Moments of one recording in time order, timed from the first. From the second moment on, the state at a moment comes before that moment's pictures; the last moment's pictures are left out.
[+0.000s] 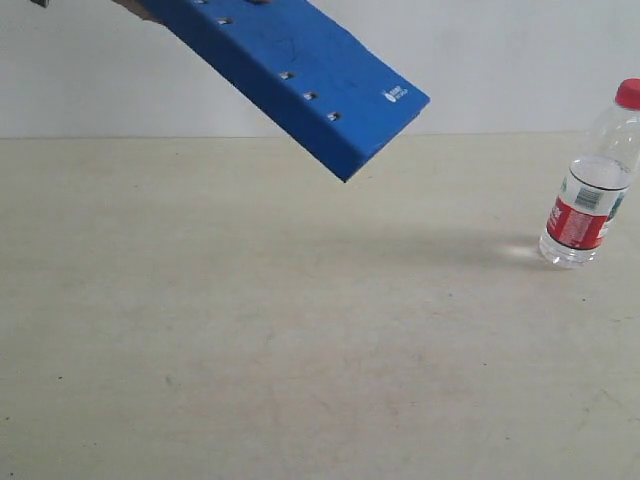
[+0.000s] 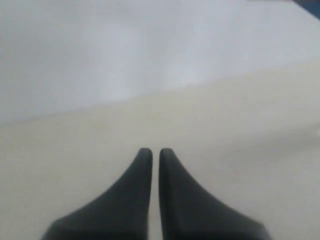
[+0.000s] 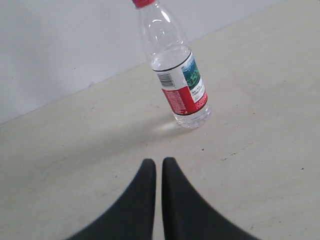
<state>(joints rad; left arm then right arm) 0.01 0.71 -0.37 -1.68 0.22 1.76 0.43 0.15 -0.10 -0.66 0.40 1.11</state>
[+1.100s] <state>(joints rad) 0.03 0.06 0.00 -0.21 0.05 -0.17 0.43 0.15 -0.10 -0.66 0.40 1.11</state>
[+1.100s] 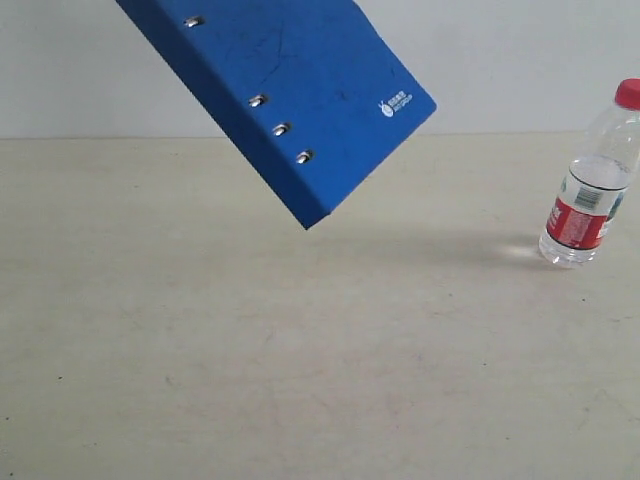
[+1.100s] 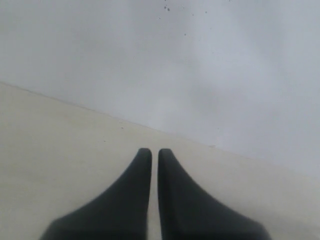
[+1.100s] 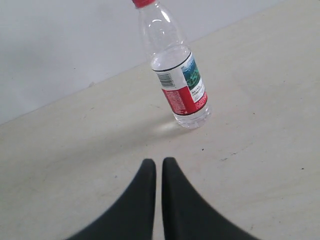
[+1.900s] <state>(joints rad) -0.01 0.06 0.00 -0.08 0.31 0.19 0.43 0.15 -0.10 -0.66 0.40 1.11</state>
